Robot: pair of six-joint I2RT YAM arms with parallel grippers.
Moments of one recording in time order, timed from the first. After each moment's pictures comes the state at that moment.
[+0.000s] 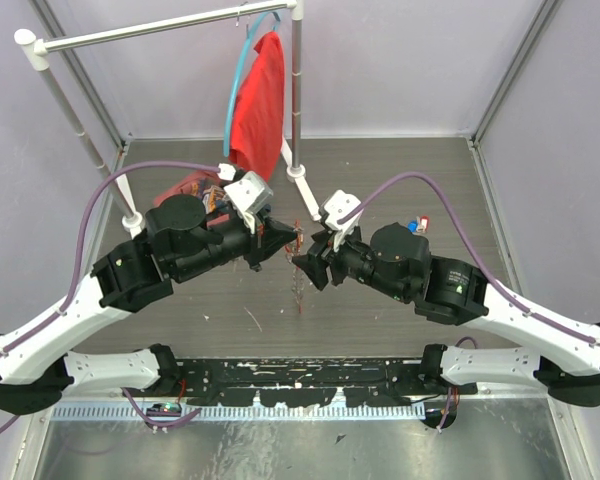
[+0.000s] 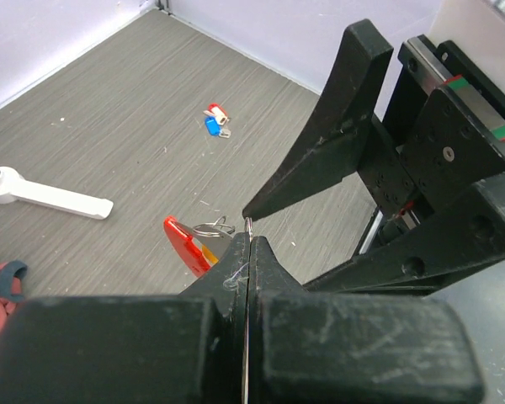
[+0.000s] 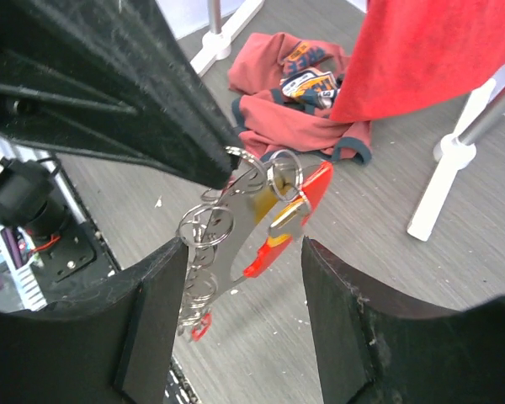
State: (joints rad) left arm -1.08 1.05 1.38 -0.50 -0.04 -0.13; right arm 1.18 0.98 1.23 -0.47 0.23 0.08
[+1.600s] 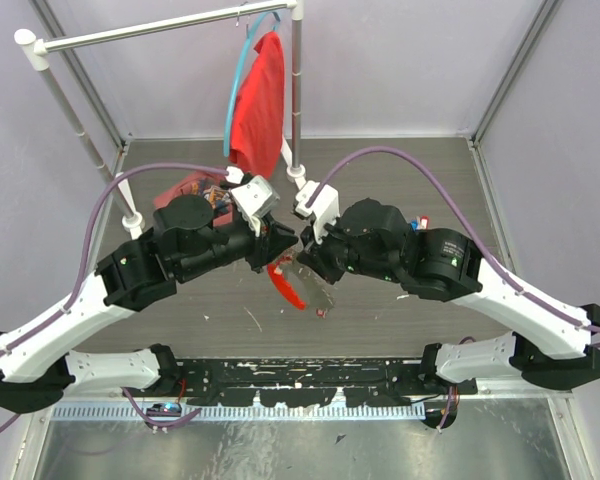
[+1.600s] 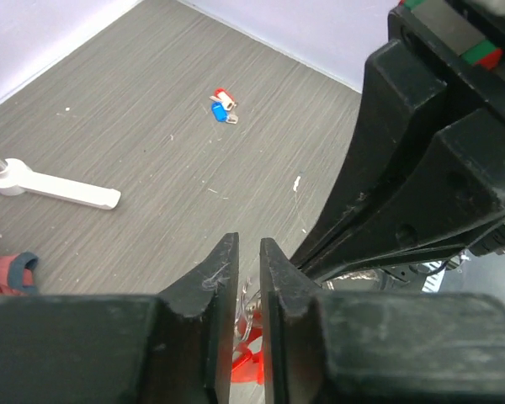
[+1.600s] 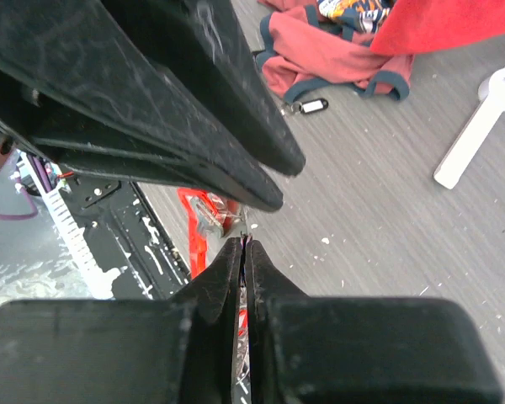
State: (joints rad) left arm -1.09 1.06 1.38 -0.53 -0.03 -0.09; right arm 1.18 1.20 1.60 -0.87 0.15 0.11
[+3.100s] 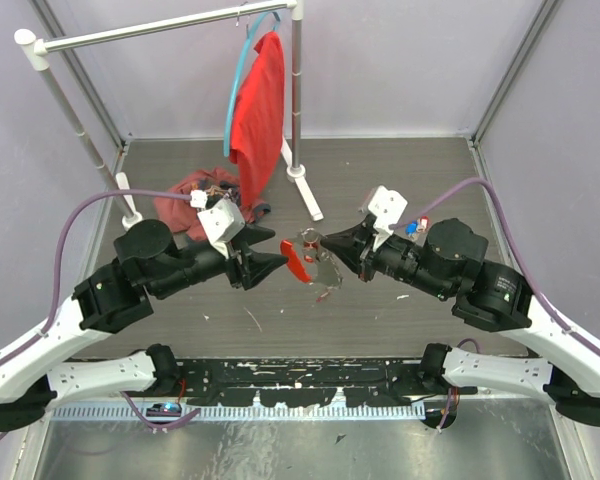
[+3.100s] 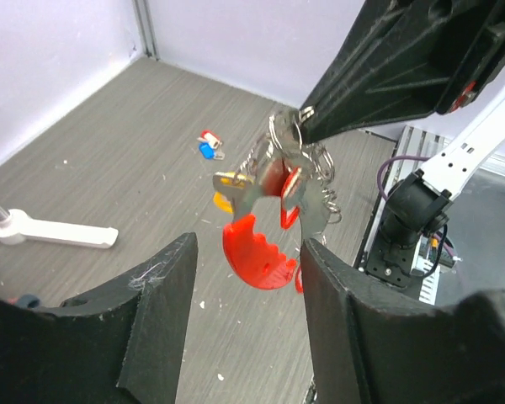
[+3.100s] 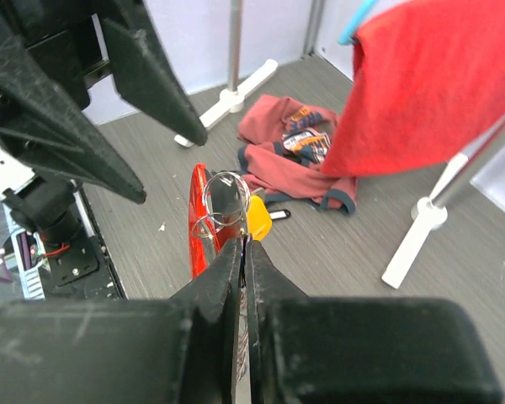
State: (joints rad) left arm -1.08 0.86 1.17 -0.36 0.03 -0.04; right arm 1.09 0.86 1.27 -0.49 0.09 -0.03
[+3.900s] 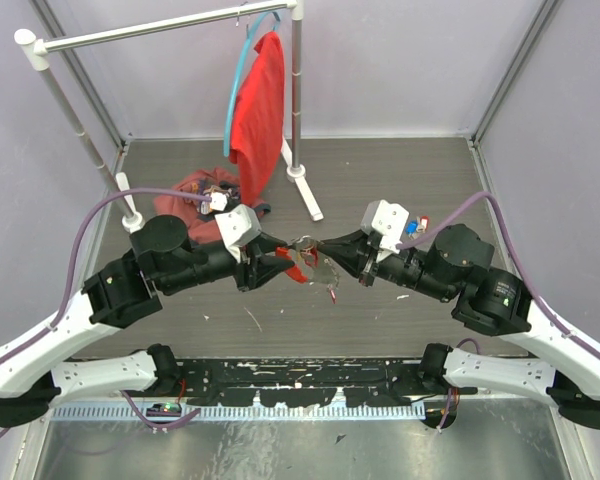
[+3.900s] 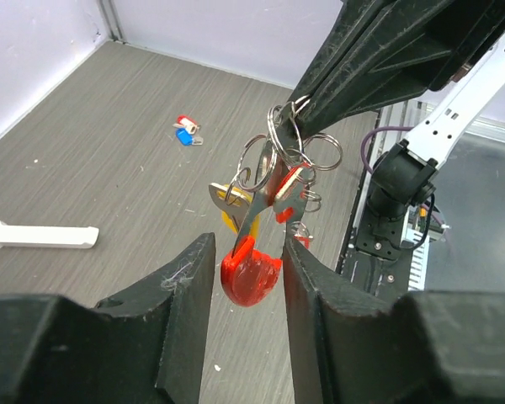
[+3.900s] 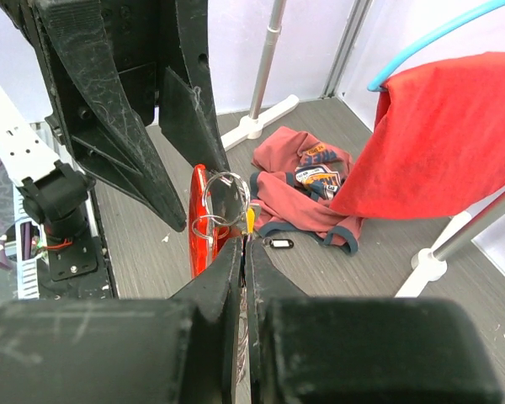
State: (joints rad) left arm -1.08 0.91 1.20 -0.40 0.13 0.00; right arm 1.09 0.81 1.20 -0.37 -0.05 -0.16
